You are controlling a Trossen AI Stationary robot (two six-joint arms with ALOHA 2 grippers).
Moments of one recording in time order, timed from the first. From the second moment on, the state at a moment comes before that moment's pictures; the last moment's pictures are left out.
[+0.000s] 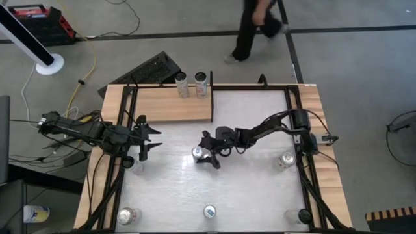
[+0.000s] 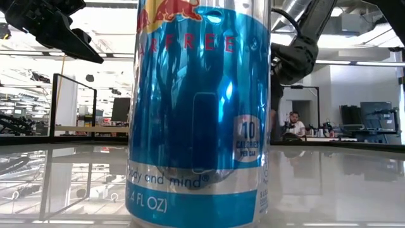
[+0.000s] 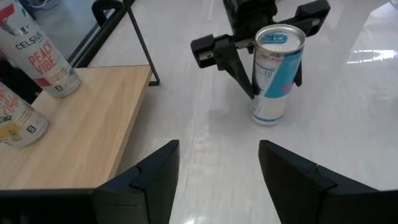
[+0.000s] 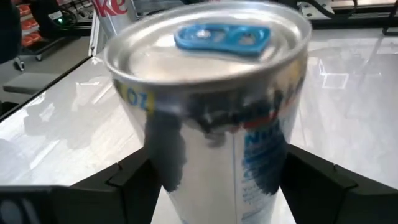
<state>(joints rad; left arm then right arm) -0.22 0.50 0.48 -0.45 -0.40 -0.05 -0.03 2.05 0.97 0.76 -0.34 0.02</state>
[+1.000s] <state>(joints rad) -0.22 0.50 0.48 -0.45 -0.40 -0.05 -0.04 2.03 0.97 0.73 -0.28 0.03</state>
